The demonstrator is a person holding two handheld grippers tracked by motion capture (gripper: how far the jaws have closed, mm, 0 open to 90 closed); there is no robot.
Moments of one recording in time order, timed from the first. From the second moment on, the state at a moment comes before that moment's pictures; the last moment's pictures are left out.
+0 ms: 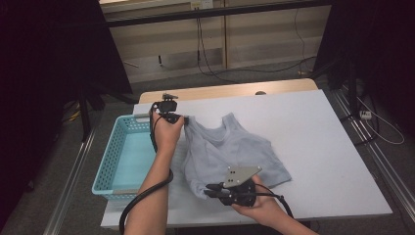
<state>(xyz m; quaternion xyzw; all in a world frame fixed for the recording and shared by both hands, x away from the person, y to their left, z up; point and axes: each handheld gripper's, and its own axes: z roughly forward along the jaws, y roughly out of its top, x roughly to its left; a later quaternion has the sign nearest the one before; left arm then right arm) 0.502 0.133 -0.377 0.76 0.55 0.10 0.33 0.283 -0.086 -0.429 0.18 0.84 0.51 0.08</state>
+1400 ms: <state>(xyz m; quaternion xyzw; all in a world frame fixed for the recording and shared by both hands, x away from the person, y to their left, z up) 0.497 0.154 -0.369 0.75 0.57 0.09 0.32 0.283 -0.072 -0.429 0.16 0.84 0.52 0.07</state>
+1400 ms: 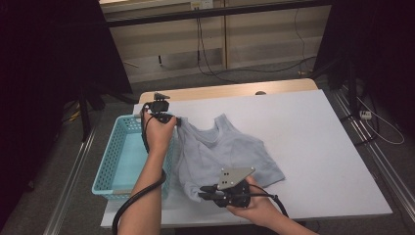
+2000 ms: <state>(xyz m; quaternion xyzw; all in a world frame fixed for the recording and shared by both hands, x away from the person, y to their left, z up) 0.498 0.157 -0.371 0.75 0.58 0.09 0.31 0.283 -0.072 -0.431 0.16 0.84 0.52 0.06</state>
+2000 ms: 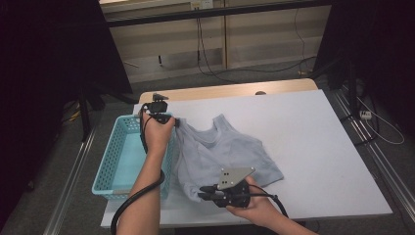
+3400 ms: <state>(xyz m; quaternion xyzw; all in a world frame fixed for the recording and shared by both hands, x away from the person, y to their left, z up) 0.515 0.124 -0.374 0.77 0.56 0.10 0.29 0.279 -0.117 -0.420 0.23 0.80 0.54 0.09</state>
